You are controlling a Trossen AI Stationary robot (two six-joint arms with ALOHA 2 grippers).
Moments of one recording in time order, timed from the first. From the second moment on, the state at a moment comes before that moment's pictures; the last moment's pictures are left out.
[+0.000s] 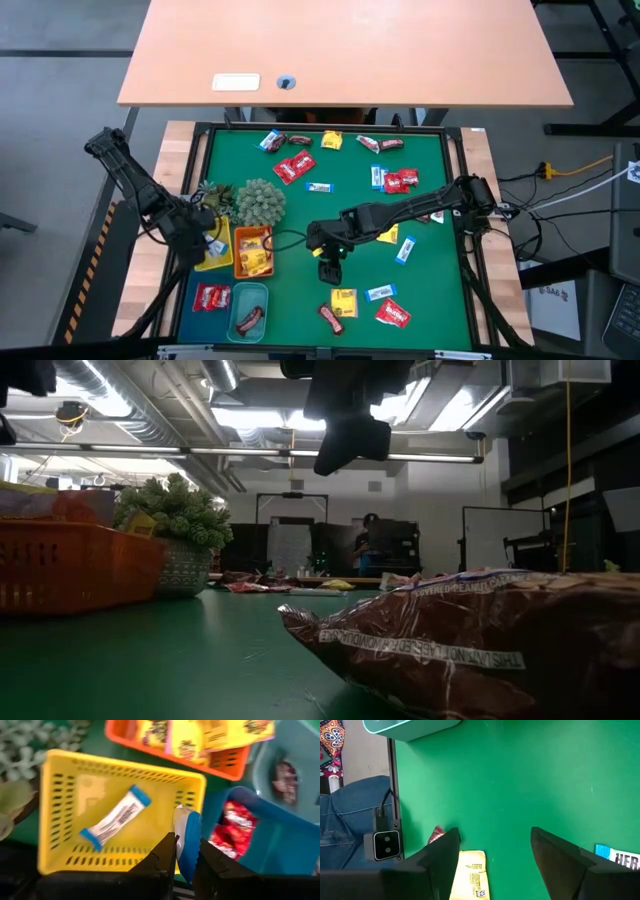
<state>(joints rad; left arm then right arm) -0.76 0.76 0.74 -1.17 -0.07 -1.20 0.24 1.98 1.67 -0.74 -0.25 0.46</state>
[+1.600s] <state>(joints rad) -0.76 0.77 0.74 -1.19 -0.19 -1.25 0.23 2.16 1.67 -1.00 0.27 -0.50</state>
